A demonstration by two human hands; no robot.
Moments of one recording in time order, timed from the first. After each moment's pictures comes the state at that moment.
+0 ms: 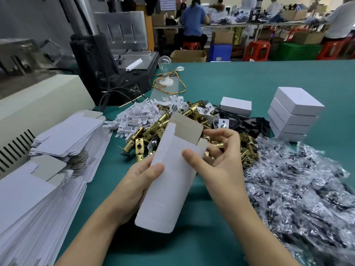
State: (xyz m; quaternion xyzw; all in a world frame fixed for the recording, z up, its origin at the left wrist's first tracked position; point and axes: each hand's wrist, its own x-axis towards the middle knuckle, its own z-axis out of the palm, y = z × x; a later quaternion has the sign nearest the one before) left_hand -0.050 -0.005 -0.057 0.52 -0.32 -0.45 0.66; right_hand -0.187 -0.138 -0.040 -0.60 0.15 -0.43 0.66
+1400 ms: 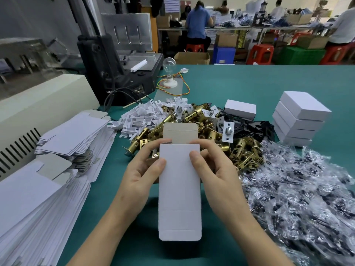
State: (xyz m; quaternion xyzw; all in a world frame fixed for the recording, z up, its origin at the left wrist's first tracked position) left_hand -0.054 -0.011 -0.060 0.55 -0.40 -0.23 0.69; right_hand -0.189 -0.132 -0.047 -0.71 0.18 -0.35 0.58
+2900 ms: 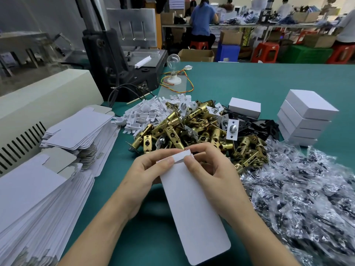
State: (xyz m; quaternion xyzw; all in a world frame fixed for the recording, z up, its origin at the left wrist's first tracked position) left_hand -0.049 -0.010 -0.053 0.59 -0.33 -0.35 0.65; right_hand -0.189 -0.134 -0.051 -0.75 0.19 -0.29 0.57
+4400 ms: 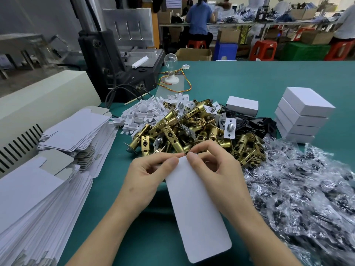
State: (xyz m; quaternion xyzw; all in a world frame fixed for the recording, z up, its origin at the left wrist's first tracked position) left_hand -0.059 -0.013 -0.055 0.62 -0.37 -0.24 0.65; right_hand -0.193 -0.135 -0.046 -0.75 0.22 -0.32 0.53
